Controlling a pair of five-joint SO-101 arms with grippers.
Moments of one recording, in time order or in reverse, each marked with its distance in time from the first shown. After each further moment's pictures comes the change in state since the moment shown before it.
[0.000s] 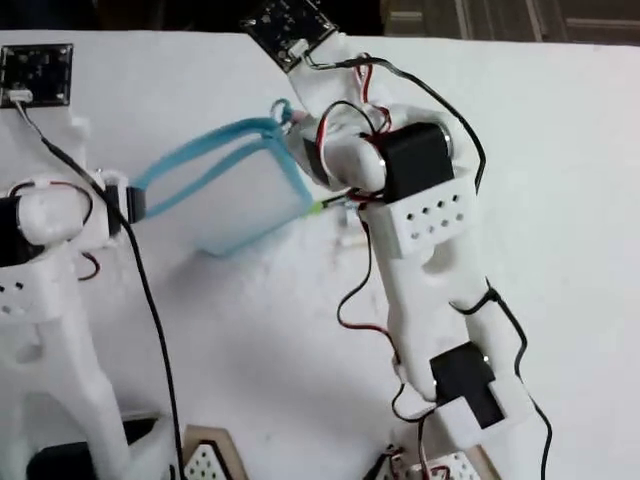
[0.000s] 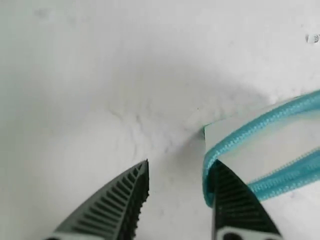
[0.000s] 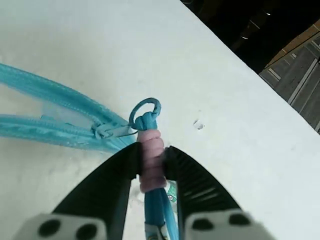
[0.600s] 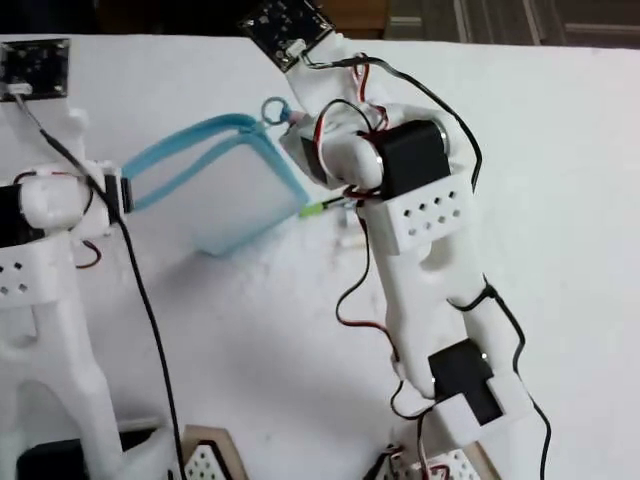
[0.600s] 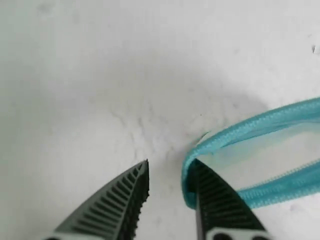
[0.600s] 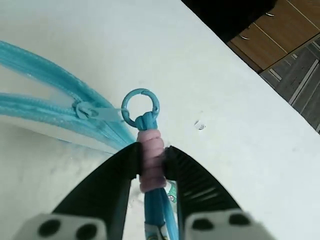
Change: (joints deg) left arm 0.7 9.6 1.1 -4.5 2.9; right arm -0.2 0.0 0.0 0.0 0.0
